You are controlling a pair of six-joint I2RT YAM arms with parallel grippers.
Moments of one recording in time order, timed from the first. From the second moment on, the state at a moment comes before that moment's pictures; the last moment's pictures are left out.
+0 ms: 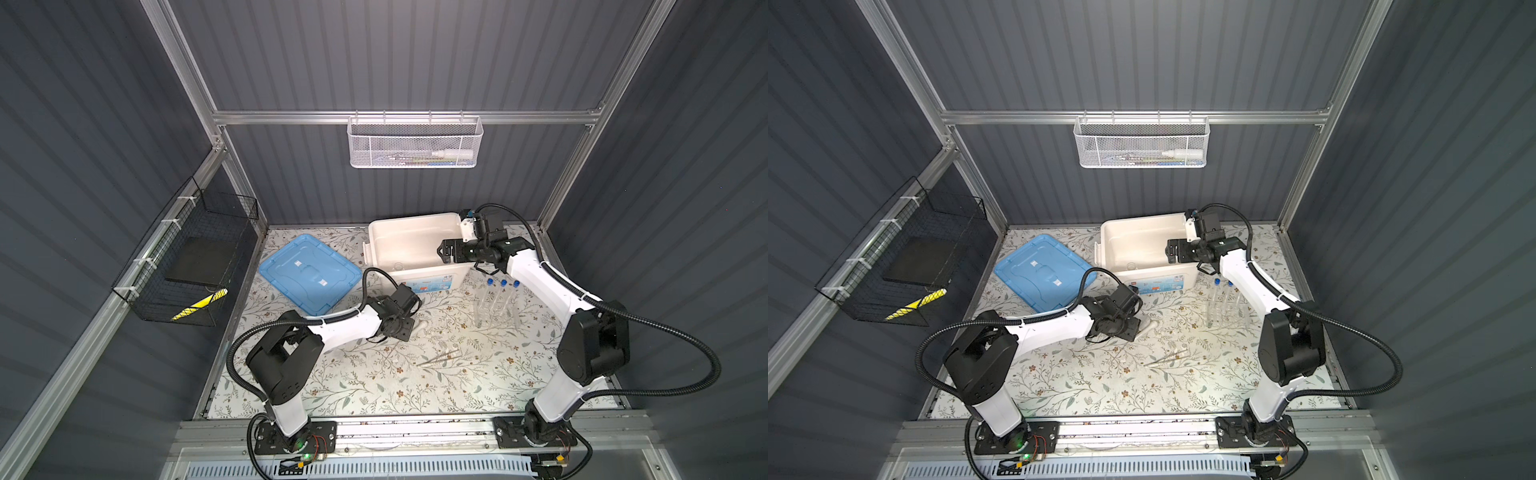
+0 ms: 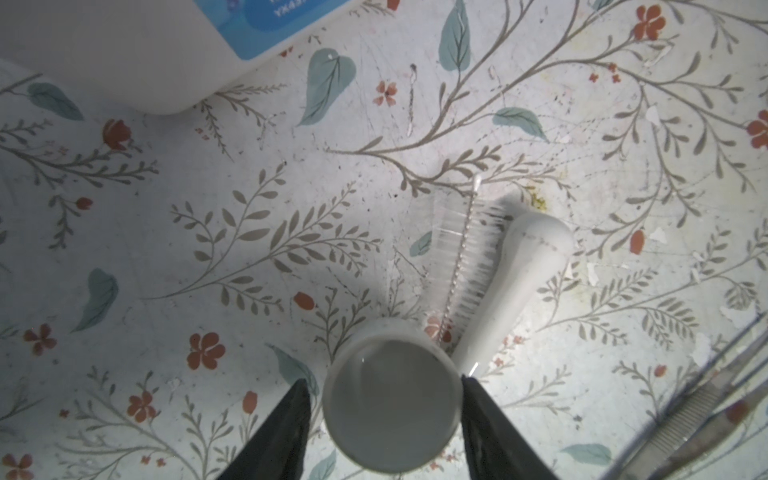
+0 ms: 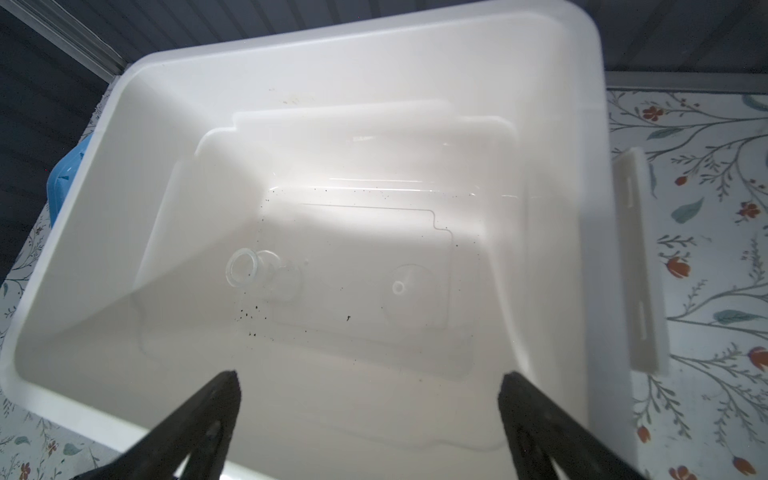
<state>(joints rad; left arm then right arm) -0.86 1.74 1.08 -0.48 -0.10 -0.38 0.32 1.71 1.47 -0.51 -0.16 0.18</state>
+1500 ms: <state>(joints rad) -0.86 1.76 1.11 -0.51 -0.10 -0.38 0.31 1.67 1.42 -0.48 -0.16 0.20</state>
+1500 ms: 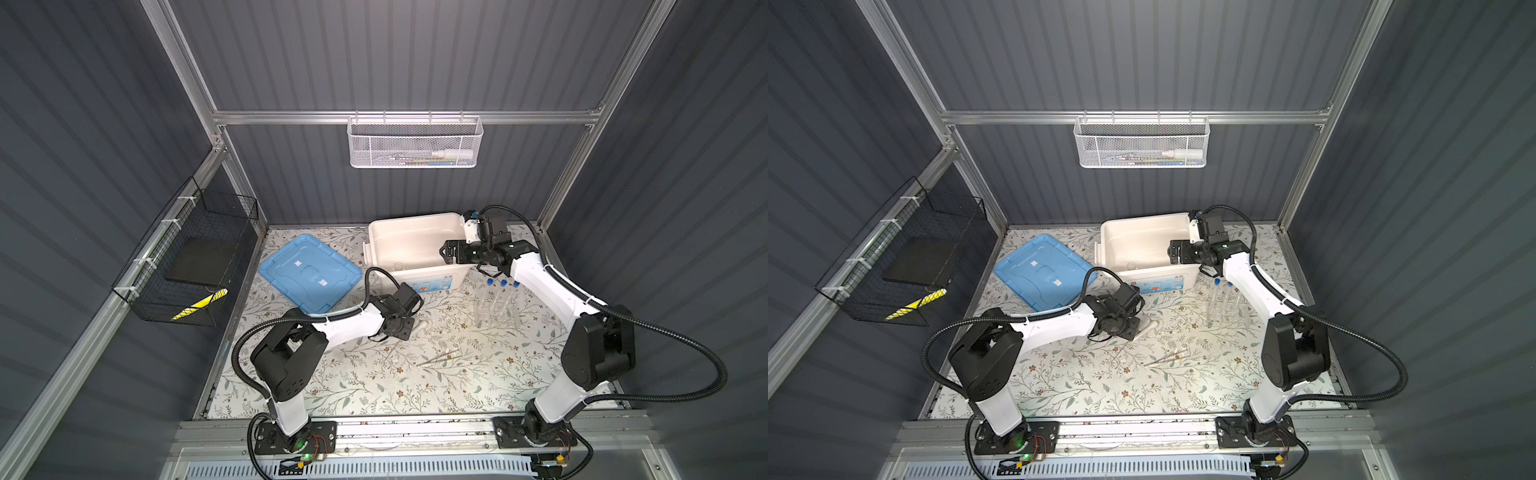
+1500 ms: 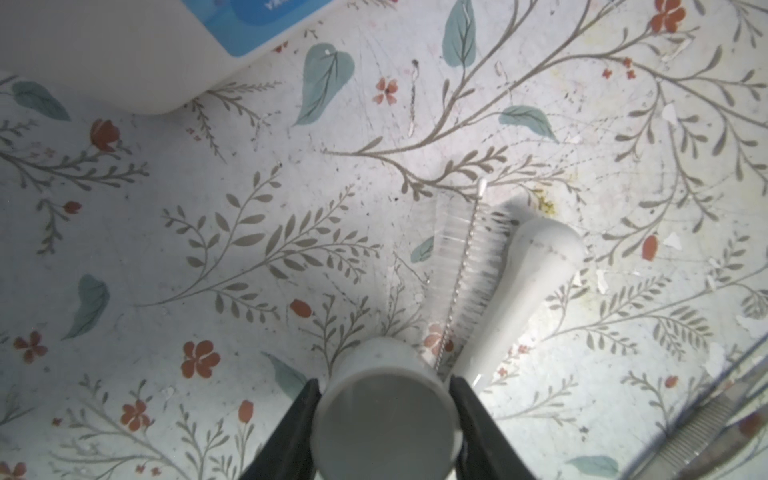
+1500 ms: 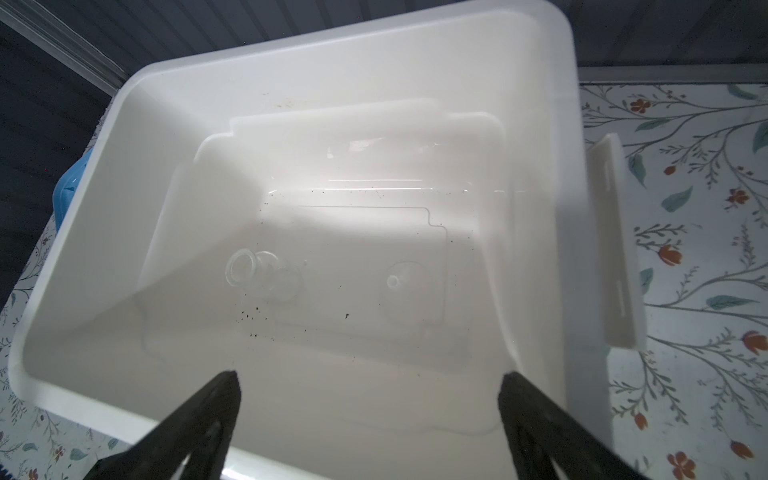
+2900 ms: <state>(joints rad) -0.71 1.79 1.77 -0.81 -0.21 -0.10 0.31 1.51 1.22 -0.32 -0.18 0.21</state>
